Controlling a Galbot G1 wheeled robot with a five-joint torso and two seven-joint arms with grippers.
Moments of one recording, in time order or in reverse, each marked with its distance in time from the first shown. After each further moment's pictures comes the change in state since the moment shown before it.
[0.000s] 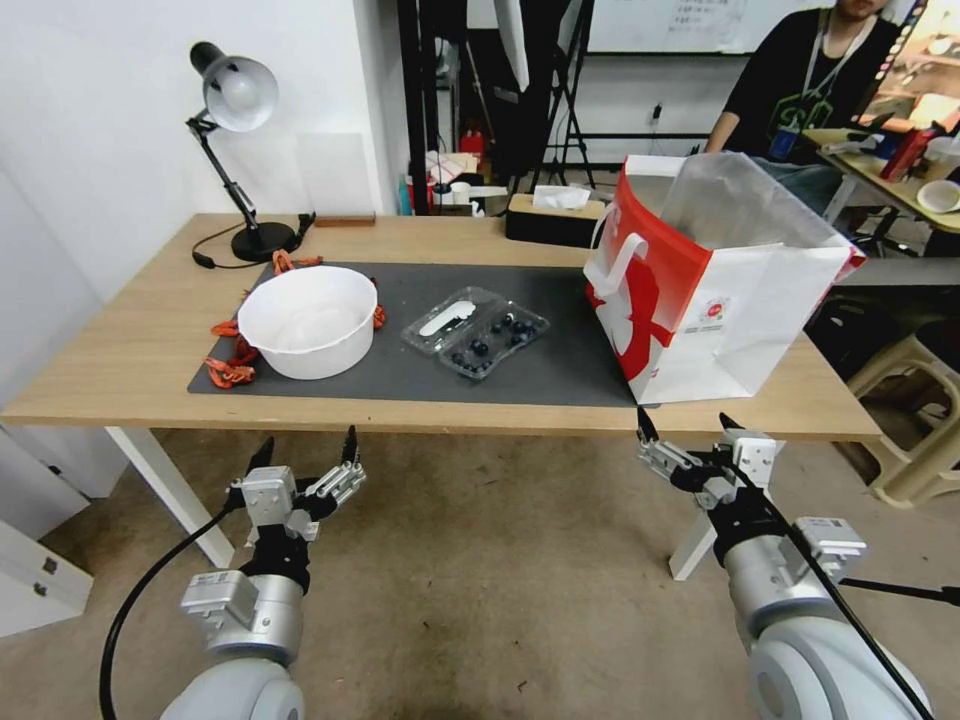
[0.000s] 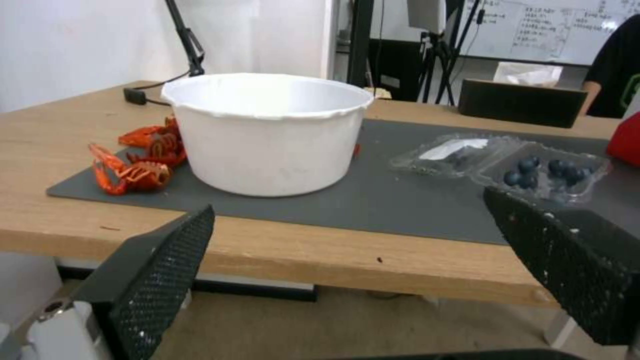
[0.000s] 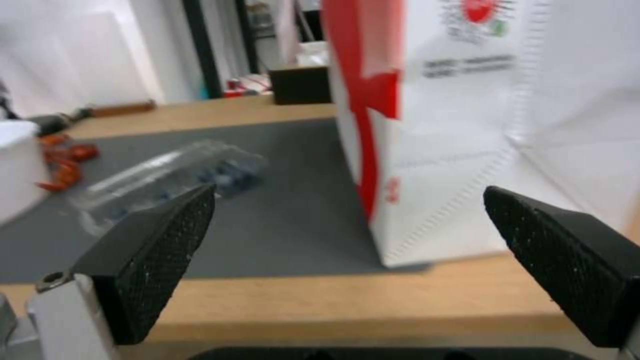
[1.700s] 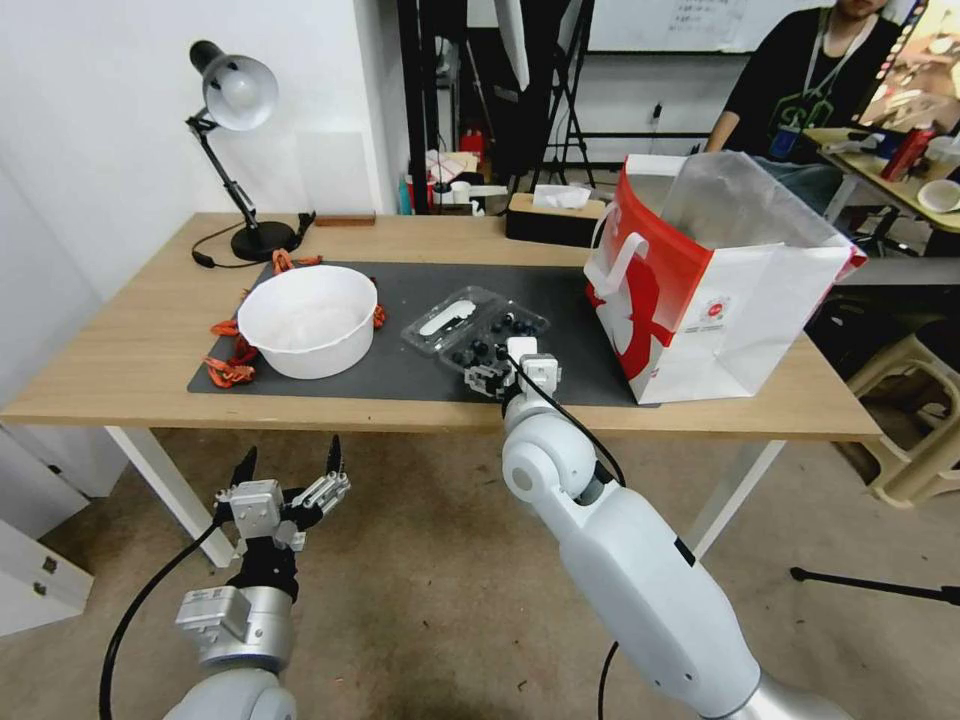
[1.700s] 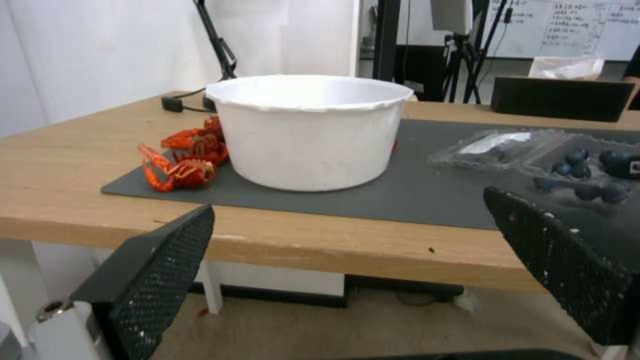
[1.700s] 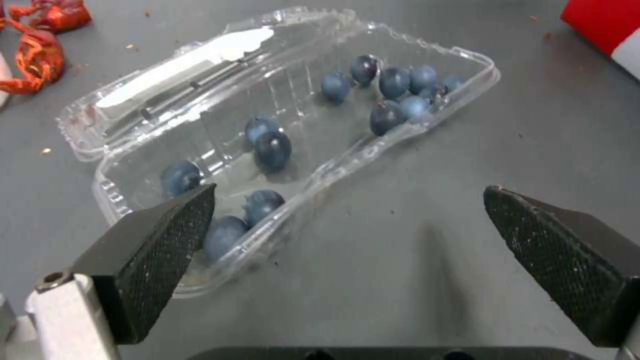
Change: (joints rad) left arm 0.015 -0.007 -0.041 0.048 0.024 -0.091 -0.008; right arm 0.793 -0.041 -0.658 -0.593 0.388 -0.250 0.712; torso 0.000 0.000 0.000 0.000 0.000
